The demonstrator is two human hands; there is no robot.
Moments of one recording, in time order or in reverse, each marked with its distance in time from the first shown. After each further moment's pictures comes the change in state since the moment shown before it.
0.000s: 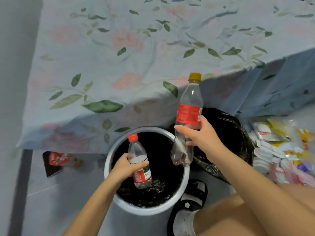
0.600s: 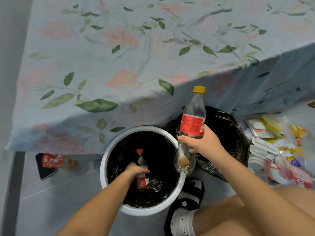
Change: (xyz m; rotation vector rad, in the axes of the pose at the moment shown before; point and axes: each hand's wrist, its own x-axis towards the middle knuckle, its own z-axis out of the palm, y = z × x) left_hand 0.081 -0.048 0.049 0.276 -0.029 -0.270; right_hand -0.005 0.027 -0.017 -0.135 0.009 0.078
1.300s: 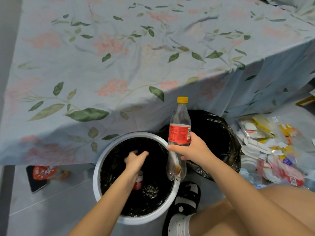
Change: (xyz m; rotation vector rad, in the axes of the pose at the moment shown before) left_hand -0.048 0.066 -0.003 -0.389 0.185 0.147; right_hand 0.008 0.013 0.002 -0.015 -0.107 0.026
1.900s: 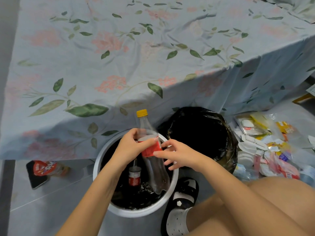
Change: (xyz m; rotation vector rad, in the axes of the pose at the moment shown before) left_hand -0.074 0.060 -0.043 0.026 -0.250 0.495; right_hand -0.011 -0.002 0.023 -0.111 -0.351 0.106
